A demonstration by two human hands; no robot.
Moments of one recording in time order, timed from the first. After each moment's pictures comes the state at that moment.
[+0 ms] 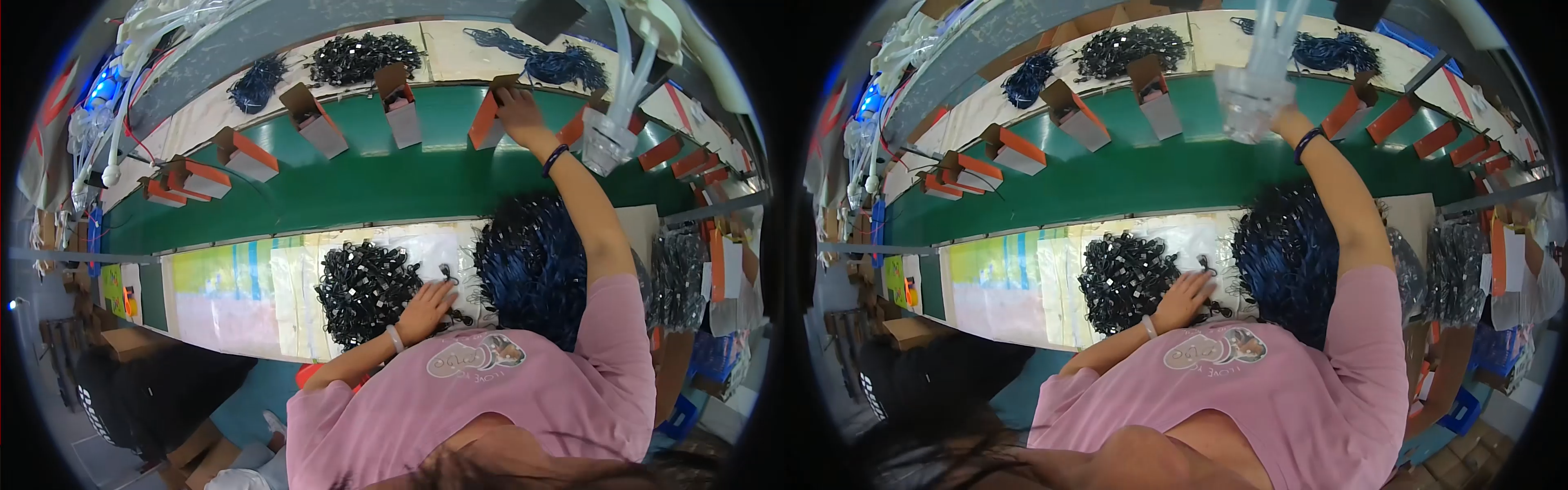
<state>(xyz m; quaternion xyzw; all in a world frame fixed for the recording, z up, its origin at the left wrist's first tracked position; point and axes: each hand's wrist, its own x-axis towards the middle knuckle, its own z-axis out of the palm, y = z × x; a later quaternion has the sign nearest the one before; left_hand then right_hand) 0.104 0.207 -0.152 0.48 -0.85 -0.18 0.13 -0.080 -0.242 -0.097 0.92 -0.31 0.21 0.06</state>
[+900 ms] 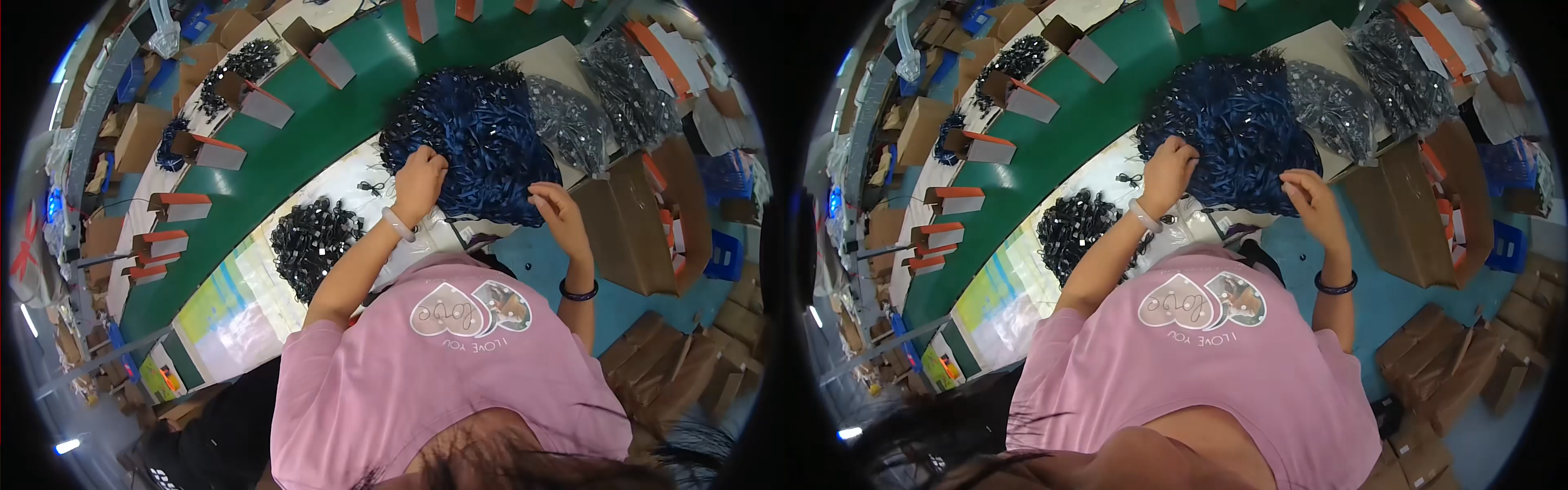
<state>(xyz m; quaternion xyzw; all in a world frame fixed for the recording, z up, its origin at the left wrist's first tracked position) -0.039 0.130 -0.074 0.47 -0.83 -0.17 0.24 -0.306 0.242 -0.029 0.56 -0.59 0.39 -0.43</state>
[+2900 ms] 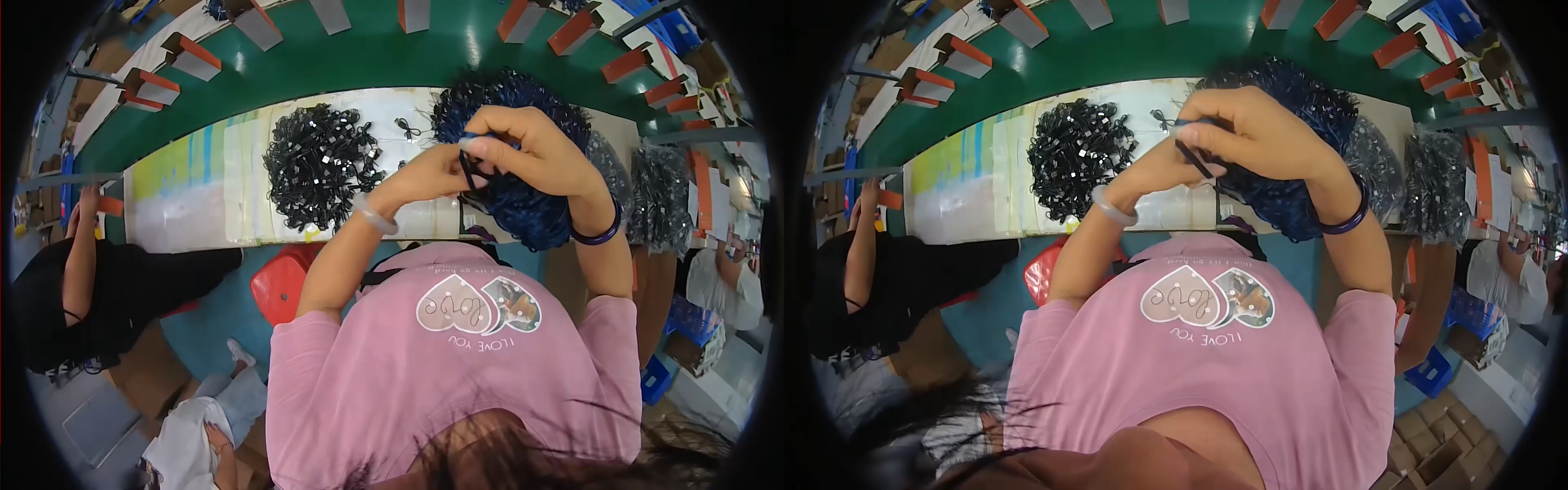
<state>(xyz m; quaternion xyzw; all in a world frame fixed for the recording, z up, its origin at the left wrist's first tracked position) 0.015 0.191 -0.008 0.42 -0.54 -0.66 0.31 -0.150 0.123 0.106 0.79 -0.18 0.11 -0.58</state>
